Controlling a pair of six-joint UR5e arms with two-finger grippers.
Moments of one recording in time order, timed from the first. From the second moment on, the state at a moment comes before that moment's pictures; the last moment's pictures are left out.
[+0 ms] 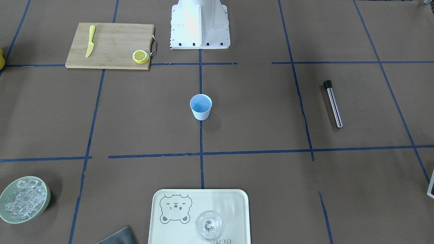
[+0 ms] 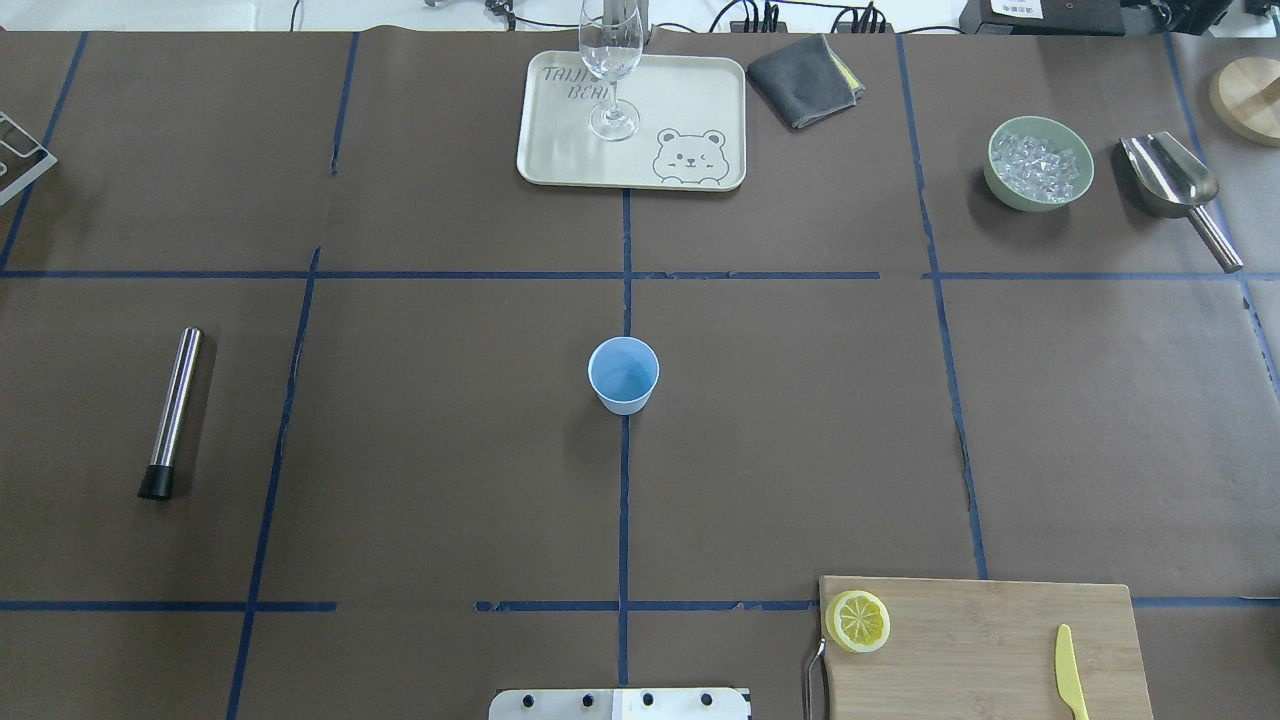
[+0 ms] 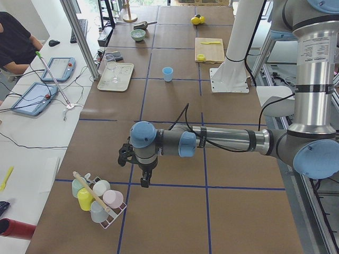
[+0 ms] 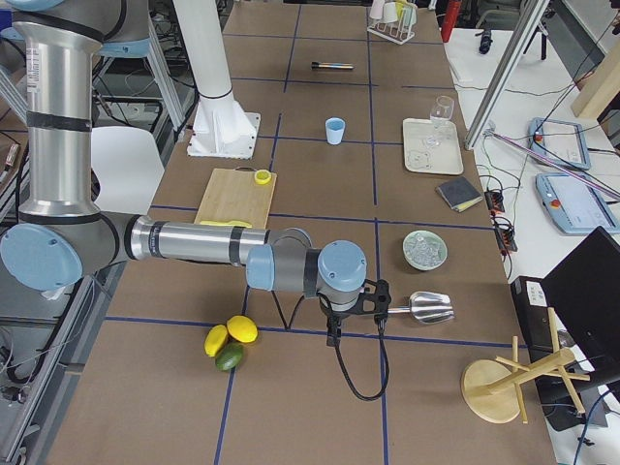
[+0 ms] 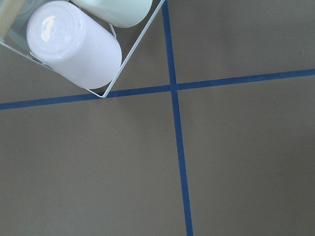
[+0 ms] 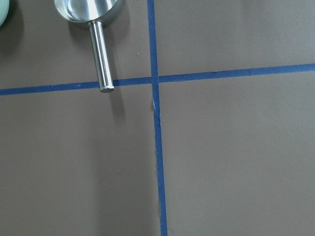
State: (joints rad) left arm -1.57 -1.52 -1.68 -1.58 -2.36 0.07; right arm 1.62 -1.66 1.64 -1.57 2.43 0.03
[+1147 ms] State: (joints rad) left arm -1.55 -1.62 -1.78 -1.59 -2.36 -0.08; right arm 1.52 -1.54 1.64 -1.49 2.43 0.08
